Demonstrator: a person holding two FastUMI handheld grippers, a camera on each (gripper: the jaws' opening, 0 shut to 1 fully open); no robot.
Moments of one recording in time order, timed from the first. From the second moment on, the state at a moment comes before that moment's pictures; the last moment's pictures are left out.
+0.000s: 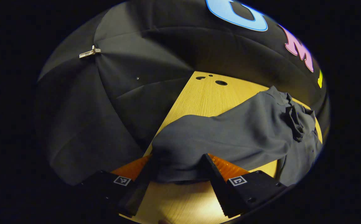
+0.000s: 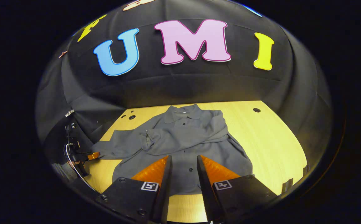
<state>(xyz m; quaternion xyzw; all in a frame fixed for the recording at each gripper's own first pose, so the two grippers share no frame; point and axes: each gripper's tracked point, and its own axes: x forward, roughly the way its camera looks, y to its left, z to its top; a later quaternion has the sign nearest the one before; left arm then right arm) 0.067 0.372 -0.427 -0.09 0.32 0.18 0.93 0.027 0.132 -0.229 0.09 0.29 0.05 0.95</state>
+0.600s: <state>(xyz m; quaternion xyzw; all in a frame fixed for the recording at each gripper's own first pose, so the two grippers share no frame) 0.090 0.354 -0.415 0.00 0.36 0.16 0.92 0.033 0.093 -0.236 0.09 0.29 0.07 0.95</state>
